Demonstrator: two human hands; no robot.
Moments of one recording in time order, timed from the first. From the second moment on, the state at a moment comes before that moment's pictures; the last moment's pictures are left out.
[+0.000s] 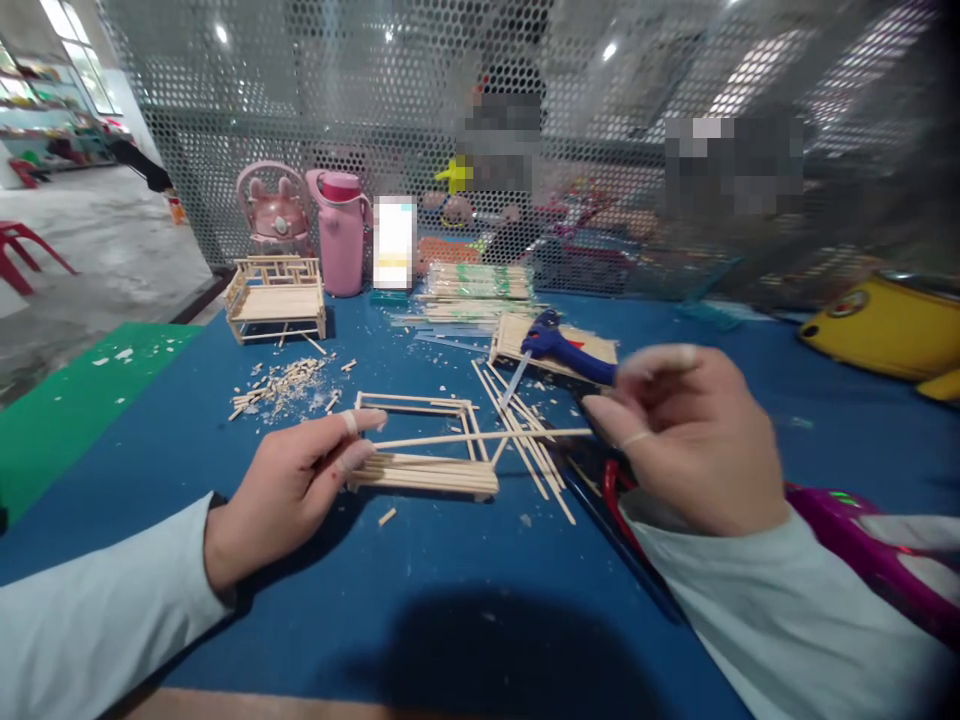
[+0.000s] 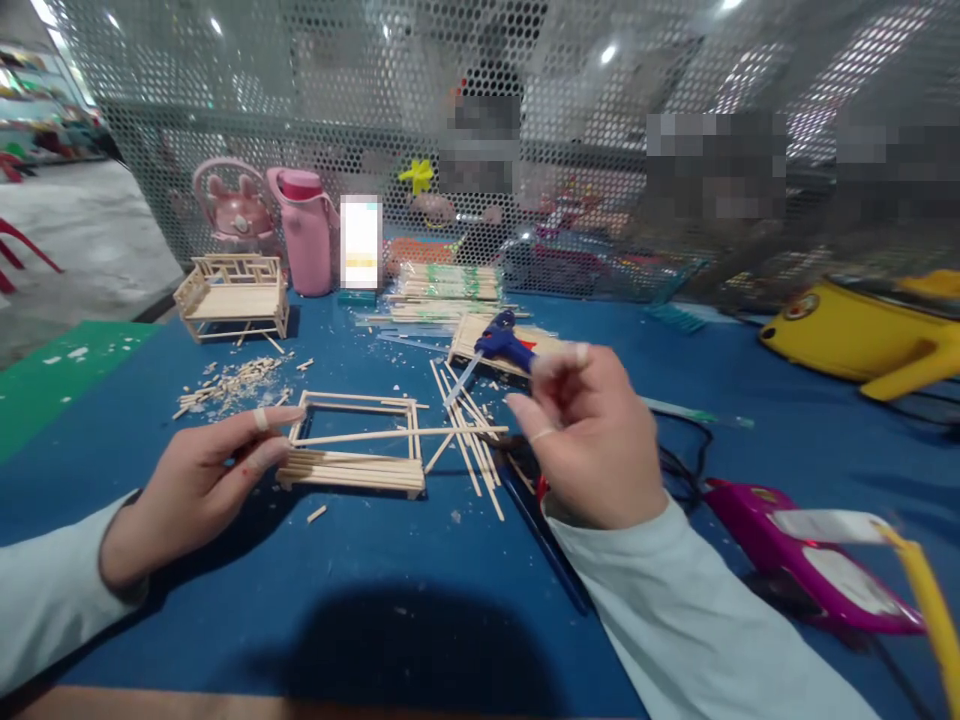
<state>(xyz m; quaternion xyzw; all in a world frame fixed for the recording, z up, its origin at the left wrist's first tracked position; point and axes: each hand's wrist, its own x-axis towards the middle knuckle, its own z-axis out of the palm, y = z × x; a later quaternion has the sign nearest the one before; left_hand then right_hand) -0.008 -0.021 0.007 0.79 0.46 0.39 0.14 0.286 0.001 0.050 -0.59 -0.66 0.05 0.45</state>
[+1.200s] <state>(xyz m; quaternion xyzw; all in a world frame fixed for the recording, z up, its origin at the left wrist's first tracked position) 0.039 -0.030 0.046 0.55 0.41 0.29 0.66 0.262 -0.024 0.061 -0.36 -0.60 0.62 0.35</state>
